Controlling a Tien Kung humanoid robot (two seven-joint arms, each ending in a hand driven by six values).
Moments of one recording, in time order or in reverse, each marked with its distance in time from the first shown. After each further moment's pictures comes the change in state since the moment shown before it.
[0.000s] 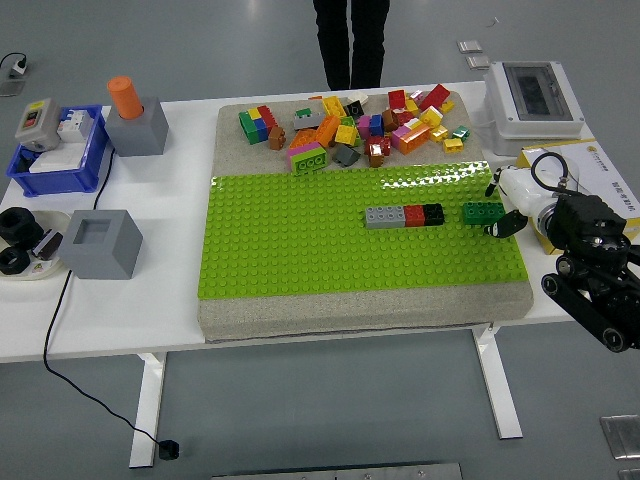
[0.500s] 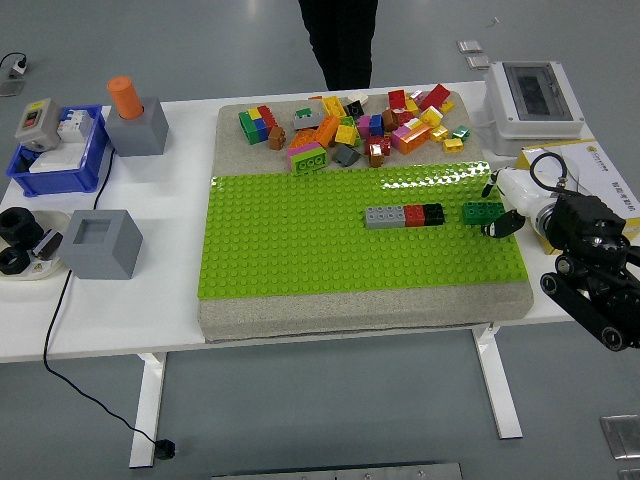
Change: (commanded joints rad) left arm 0.000 0.000 -0.002 0.000 0.003 -0.001 0.001; right arm -0.001 -0.001 0.002 0.003 0.024 -0.004 0.010
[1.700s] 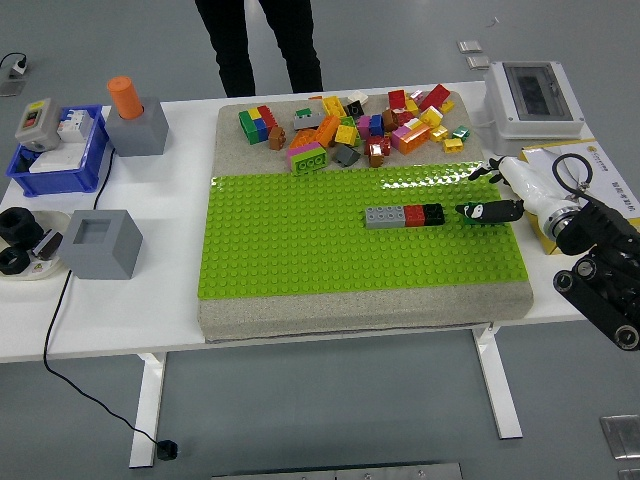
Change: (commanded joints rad) left arm 0.002 -0.003 0.000 0.000 0.002 -0.002 0.002; right arm -0.076 -0.019 0.081 0.037 0.264 -0.166 0.211
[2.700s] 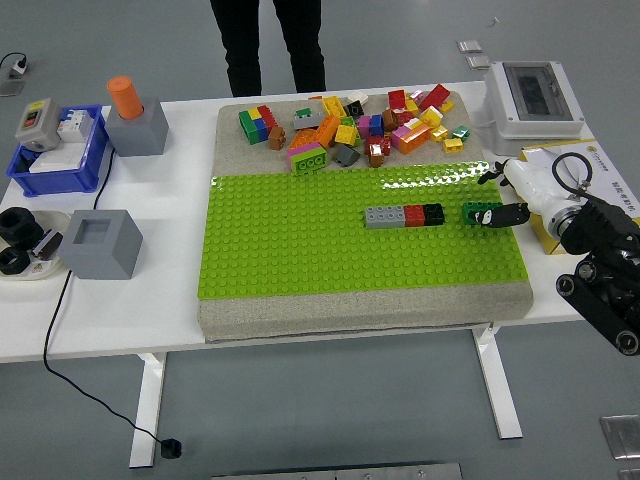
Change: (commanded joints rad) left arm -0.002 0.001 -0.008 0.000 0.012 0.000 0.000; right arm -0.003 -0.001 0.017 0.001 -0.138 0.037 -0.044
